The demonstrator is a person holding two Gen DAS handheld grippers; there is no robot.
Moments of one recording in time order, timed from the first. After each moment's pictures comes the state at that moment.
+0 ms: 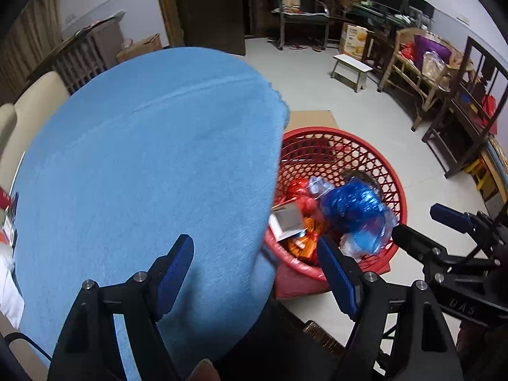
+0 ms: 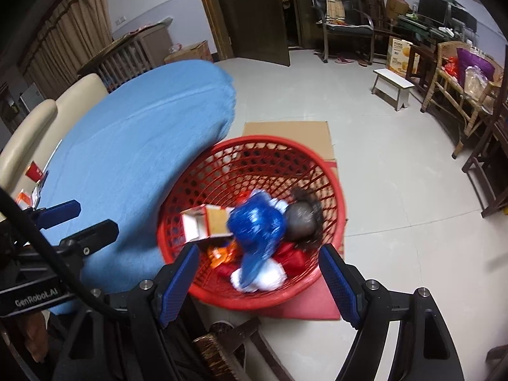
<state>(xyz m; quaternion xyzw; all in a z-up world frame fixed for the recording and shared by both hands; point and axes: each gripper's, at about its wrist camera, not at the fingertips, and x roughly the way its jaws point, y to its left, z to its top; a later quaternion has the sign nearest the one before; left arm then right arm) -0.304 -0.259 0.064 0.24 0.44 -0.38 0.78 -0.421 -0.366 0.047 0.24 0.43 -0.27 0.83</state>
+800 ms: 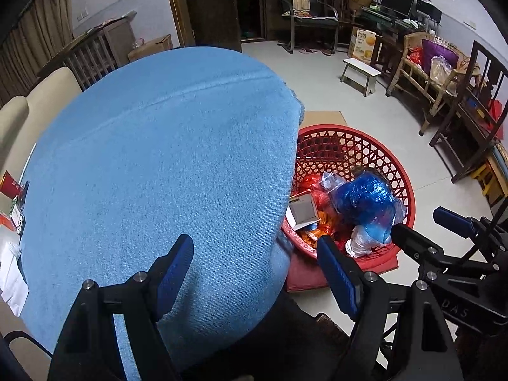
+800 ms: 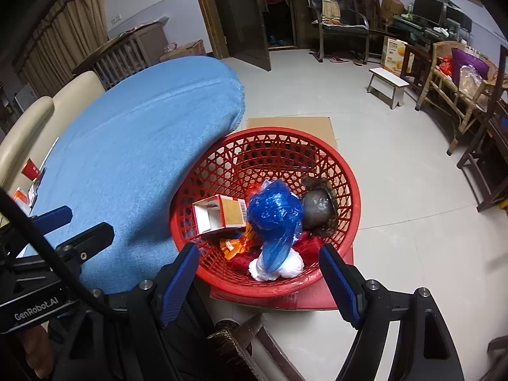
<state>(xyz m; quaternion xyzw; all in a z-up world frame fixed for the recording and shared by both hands) -0.306 -0.240 0.064 0.24 0.43 -0.37 0.79 -0.412 -0.339 0.047 0.24 0.43 -0.29 0.82</state>
